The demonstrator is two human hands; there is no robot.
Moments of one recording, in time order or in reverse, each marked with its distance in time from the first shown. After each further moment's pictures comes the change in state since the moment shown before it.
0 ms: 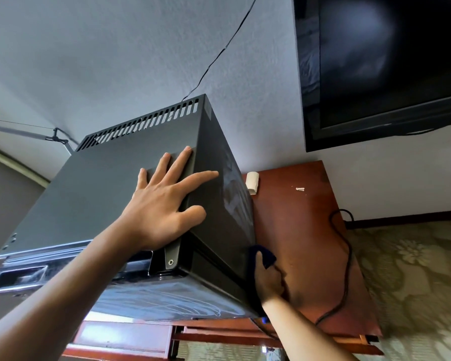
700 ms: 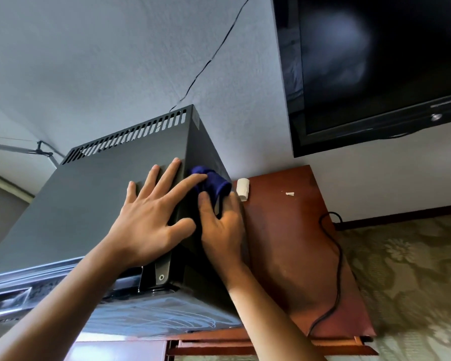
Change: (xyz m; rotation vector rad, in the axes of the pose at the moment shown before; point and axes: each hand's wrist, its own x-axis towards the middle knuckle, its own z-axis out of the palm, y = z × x) left_hand -0.002 0.002 0.000 -0.033 -0.001 -0.003; right_hand -0.155 -0.164 -0.031 0.475 0.016 -1.043
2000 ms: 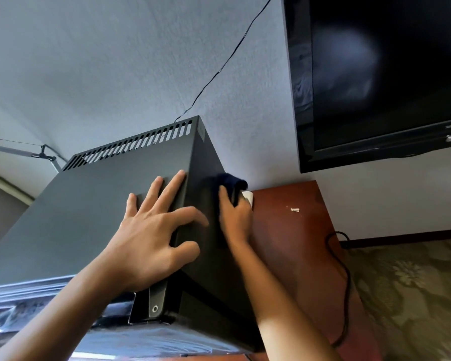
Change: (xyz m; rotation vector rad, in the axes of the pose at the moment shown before) left_hand 0.002 0.004 0.000 -0.026 0.002 -0.001; right_hand 0.090 0.090 0.021 -0.182 0.071 0.343
